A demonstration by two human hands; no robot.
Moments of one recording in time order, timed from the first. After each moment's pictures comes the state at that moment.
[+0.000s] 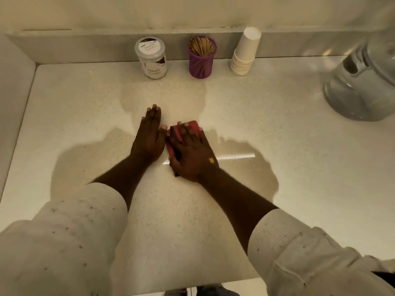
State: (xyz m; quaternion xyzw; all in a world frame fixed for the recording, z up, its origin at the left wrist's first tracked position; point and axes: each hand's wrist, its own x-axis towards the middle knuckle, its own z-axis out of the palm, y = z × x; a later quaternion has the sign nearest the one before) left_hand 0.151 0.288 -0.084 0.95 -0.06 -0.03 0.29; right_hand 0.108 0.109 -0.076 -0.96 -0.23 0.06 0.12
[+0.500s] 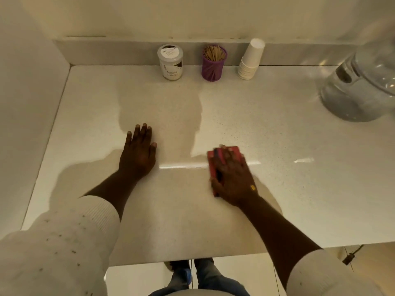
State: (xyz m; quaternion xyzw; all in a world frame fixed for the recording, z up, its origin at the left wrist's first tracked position) left_hand 0.058 0.367 -0.076 0.99 -0.04 -0.03 0.14; right_hand -0.006 0.040 -0.057 -0.98 -0.15 0.08 0.09
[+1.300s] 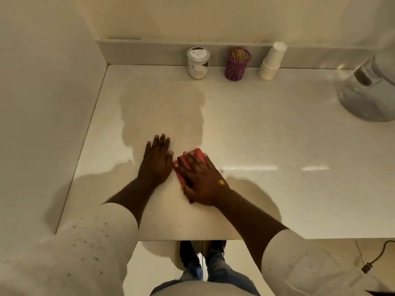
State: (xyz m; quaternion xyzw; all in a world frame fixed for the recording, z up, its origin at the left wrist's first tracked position) left_hand -0.012 0.390 -0.070 0.98 -0.02 -0.05 0.20; right_hand -0.040 0.181 -0.065 -0.93 -0.35 0.10 0.08
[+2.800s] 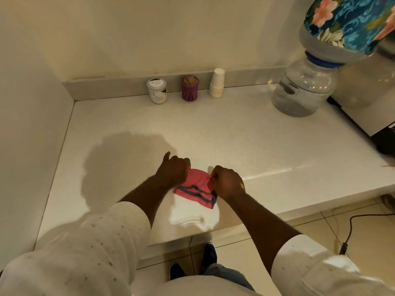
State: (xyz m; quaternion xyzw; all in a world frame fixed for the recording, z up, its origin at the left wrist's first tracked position) left_hand -0.016 0.264 -0.013 0.96 -0.24 -0.11 0.06; right_hand -0.092 0.065 -0.002 -0.97 0.06 0.08 0.21
